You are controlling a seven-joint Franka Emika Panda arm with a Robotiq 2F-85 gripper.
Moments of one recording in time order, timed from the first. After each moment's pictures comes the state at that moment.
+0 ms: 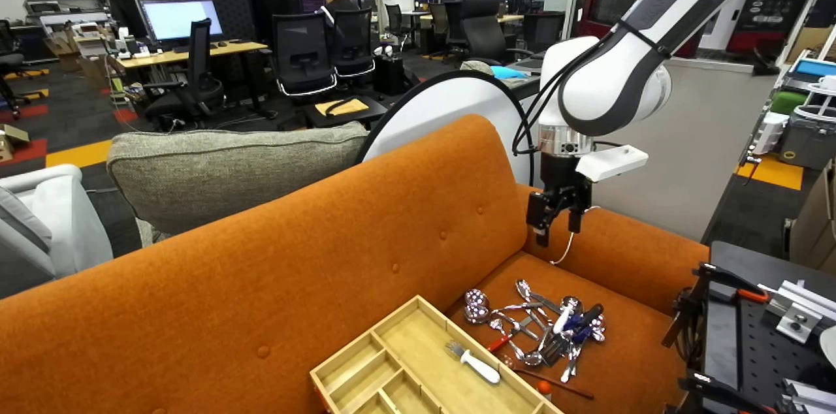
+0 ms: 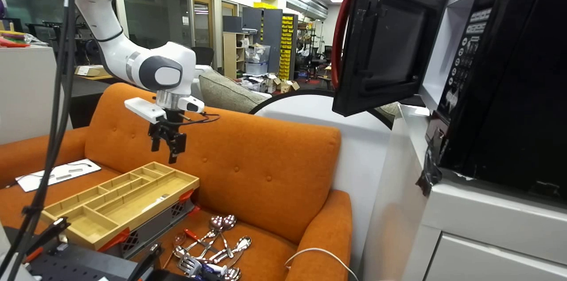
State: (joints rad) arm 0.01 0.19 0.02 -2.46 0.28 2.49 0.11
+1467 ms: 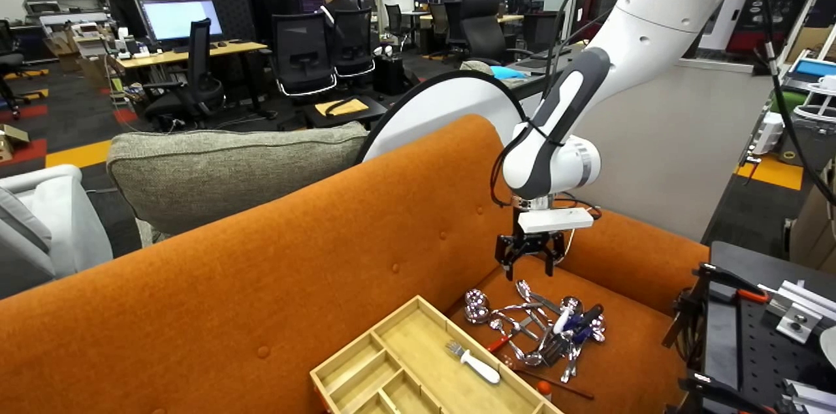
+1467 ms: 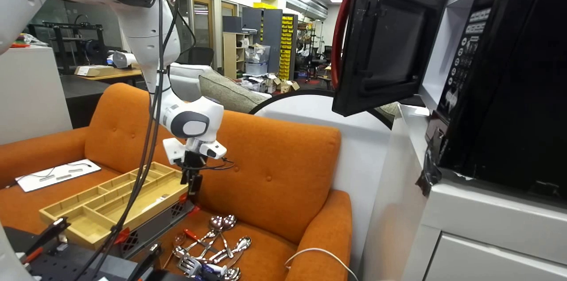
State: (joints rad) arm -0.04 0.72 0.00 -2.13 0.45 2.60 0.27
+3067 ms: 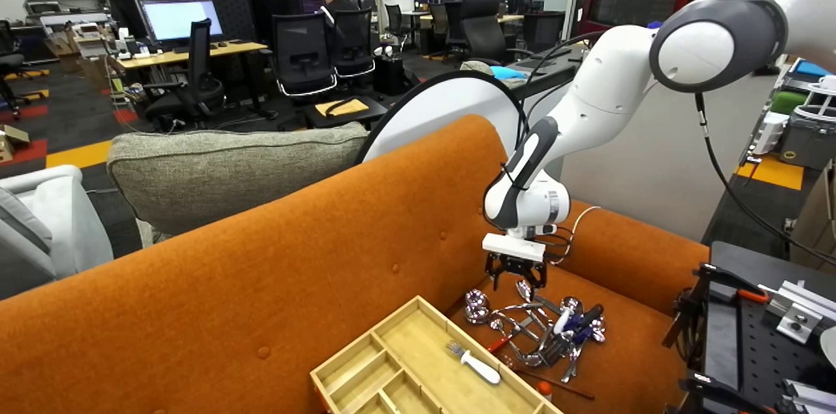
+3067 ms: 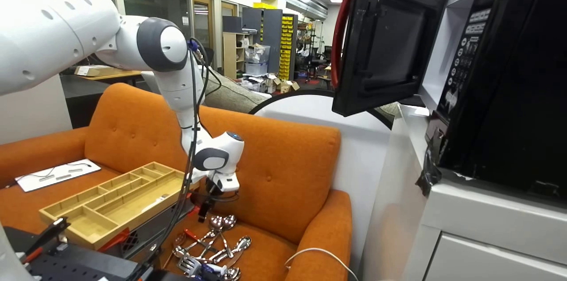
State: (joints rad) arm -0.09 1.13 -0.03 -1.73 0.60 2.61 0.75
